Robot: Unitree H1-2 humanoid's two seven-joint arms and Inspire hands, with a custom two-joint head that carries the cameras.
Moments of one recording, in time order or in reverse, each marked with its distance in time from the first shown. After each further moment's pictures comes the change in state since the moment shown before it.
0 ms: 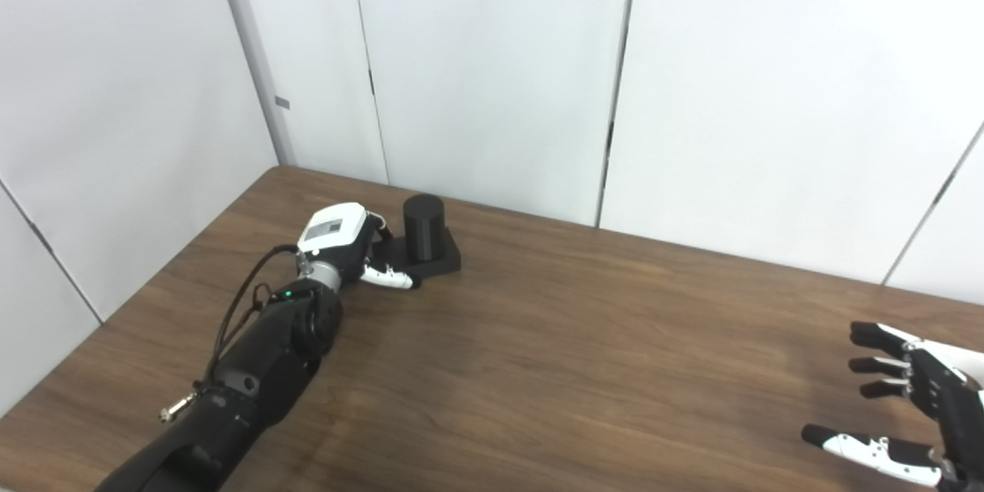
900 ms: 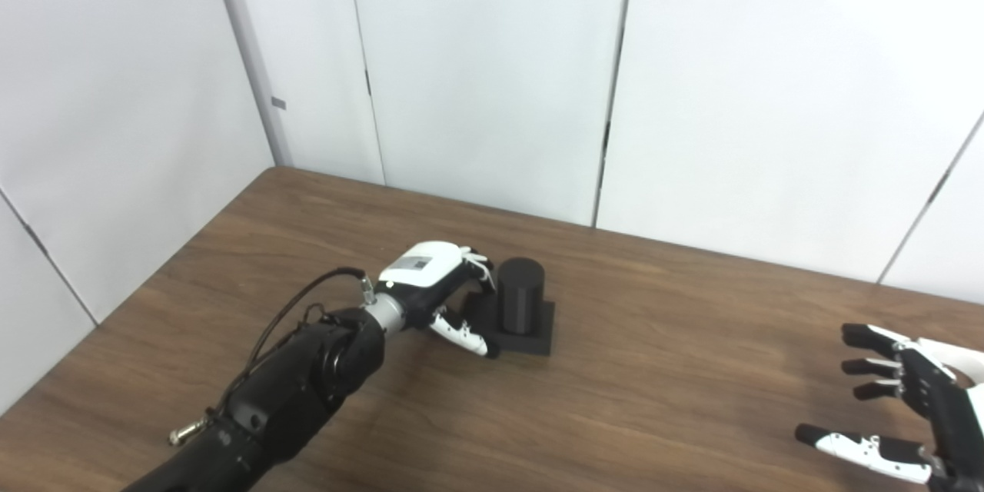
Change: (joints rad) left arm 0.065 -0.018 -0.167 -0.269 -0.059 -0.208 -0.183; right arm -0.002 0.001 0.005 0.028 -0.023 -0.010 -0.005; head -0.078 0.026
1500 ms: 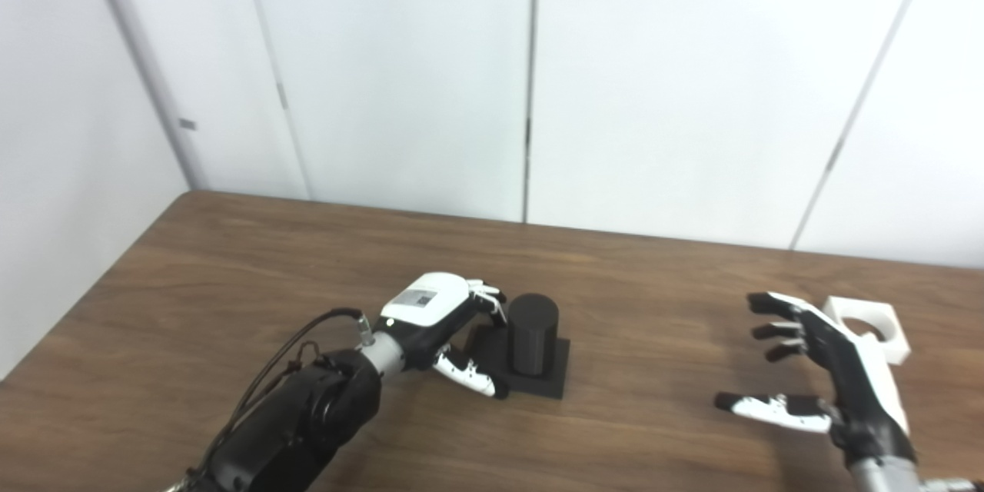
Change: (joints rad) left arm -0.007 -0.101 -0.103 -0.049 0.043 -0.071 -0.008; right arm -0.018 0.014 0.024 0.067 -0.052 -0.072 -0.052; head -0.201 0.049
